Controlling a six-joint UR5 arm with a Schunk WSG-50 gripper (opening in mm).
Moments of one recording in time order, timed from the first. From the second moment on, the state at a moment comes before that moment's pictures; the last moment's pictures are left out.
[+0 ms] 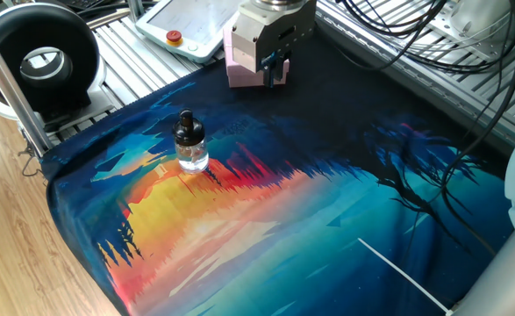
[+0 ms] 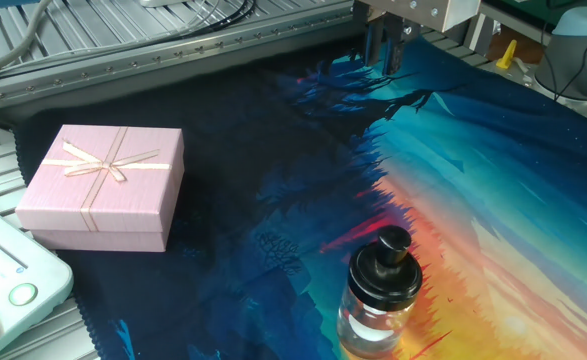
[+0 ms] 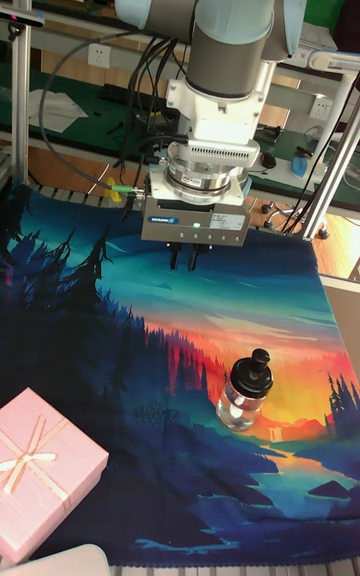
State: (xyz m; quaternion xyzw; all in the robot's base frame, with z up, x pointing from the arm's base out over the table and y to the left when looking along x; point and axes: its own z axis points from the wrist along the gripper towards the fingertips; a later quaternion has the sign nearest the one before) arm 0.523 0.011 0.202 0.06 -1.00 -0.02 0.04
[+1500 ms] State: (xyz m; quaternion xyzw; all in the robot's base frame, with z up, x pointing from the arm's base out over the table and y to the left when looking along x) arm 0.521 0.015 0.203 0.06 -1.00 -0.03 0.04
